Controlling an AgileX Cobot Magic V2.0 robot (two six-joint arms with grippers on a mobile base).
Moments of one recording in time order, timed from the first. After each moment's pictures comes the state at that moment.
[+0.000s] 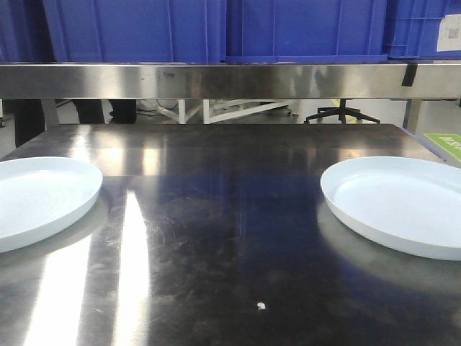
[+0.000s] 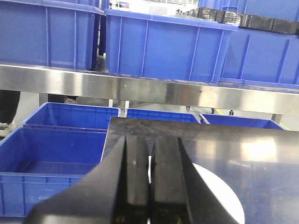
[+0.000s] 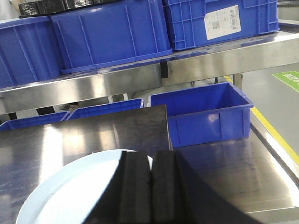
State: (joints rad) left arm -0.15 0.00 0.01 0.07 0.00 -0.16; right arm -0.06 -0.01 0.03 0.00 0.03 0.23
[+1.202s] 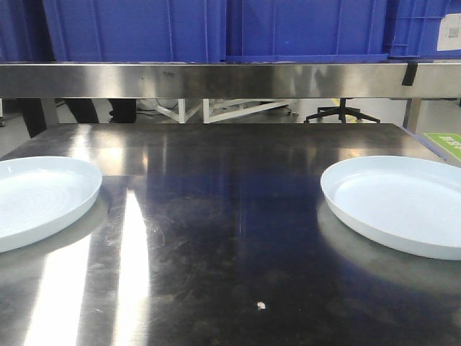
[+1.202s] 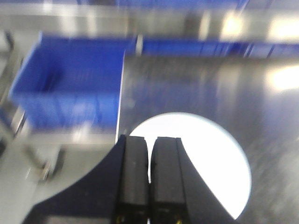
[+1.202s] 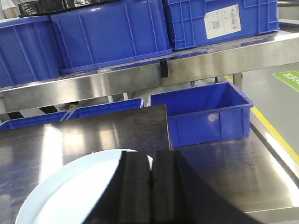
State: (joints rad) left arm -0.17 0.68 -0.72 0.13 0.62 -0.15; right arm -0.06 -0.01 0.03 0.00 0.03 0.23
